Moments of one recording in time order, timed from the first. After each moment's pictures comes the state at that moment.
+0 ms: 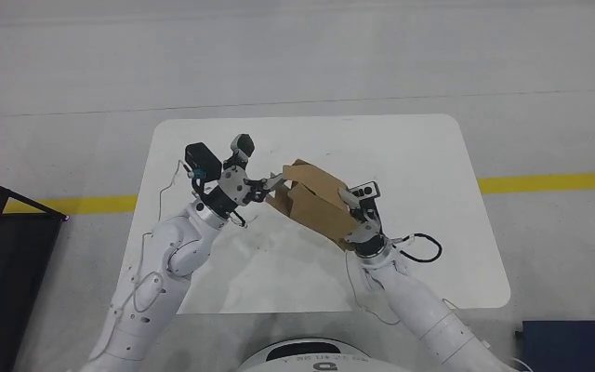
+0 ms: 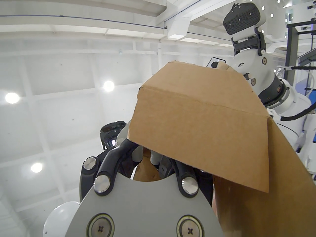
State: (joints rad) left arm 1.45 -1.14 -1.23 -1.77 1.03 -0.46 0.17; right arm -1.45 -1.24 0.97 -1.44 1.45 -0.49 1.11
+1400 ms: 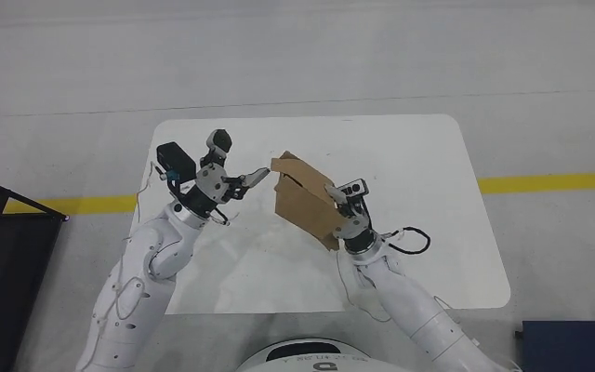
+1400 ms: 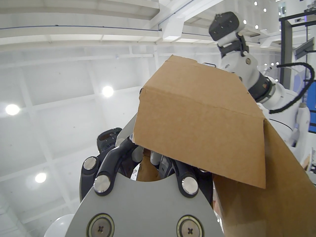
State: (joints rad) left arm 1.52 -1.13 -1.36 -1.83 1.04 -0.50 0.19; right arm -1.45 -1.30 1.00 -1.44 1.40 -0.43 1.05
